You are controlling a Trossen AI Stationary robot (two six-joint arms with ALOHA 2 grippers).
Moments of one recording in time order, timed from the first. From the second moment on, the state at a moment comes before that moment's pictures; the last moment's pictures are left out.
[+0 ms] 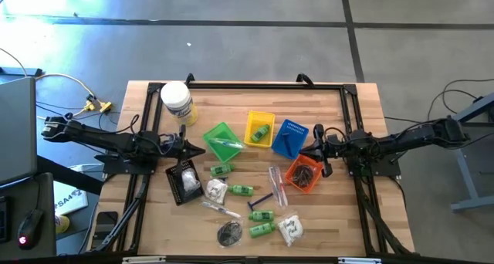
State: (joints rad) left arm -0.14 0.51 0.15 0.26 -0.18 -0.03; right arm 0.05 0.76 0.01 0.85 -0.05 0.08
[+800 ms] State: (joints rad) left arm -0.14 0.51 0.15 0.26 -0.19 -0.02; right arm 0.17 1.04 0.24 0.76 0.06 0.17
